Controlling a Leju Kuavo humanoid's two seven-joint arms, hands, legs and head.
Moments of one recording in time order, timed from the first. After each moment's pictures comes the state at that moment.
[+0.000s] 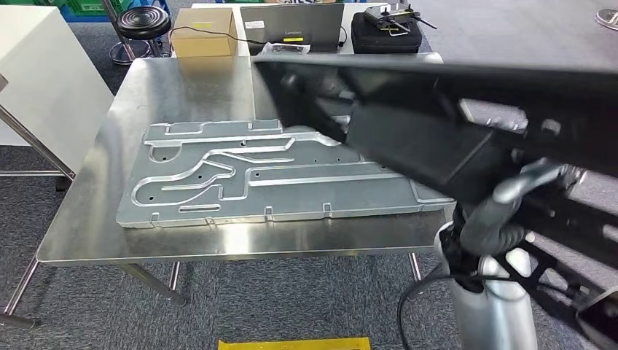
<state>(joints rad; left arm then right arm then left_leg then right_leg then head) -0.10 -0.05 1.31 -0.22 -0.93 -0.07 -0.21 -0.44 -0.06 0.21 -2.04 -0.08 0.15 -0.66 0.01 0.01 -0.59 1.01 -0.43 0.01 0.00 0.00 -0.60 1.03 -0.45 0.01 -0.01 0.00</state>
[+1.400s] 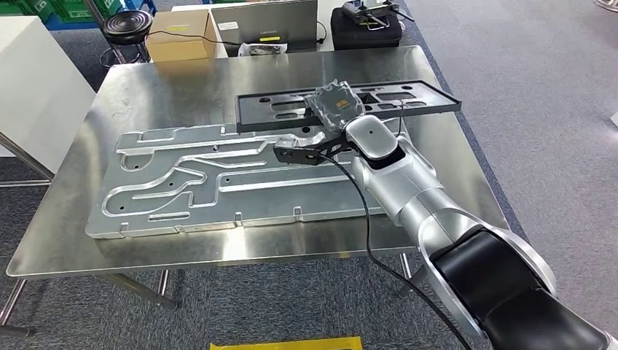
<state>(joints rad) -0.10 -0.05 1.31 -0.22 -0.94 -0.08 -0.20 -1.15 0.13 0.62 -0.49 1.31 -0.24 0.00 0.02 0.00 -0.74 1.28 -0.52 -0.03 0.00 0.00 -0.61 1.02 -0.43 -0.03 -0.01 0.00</state>
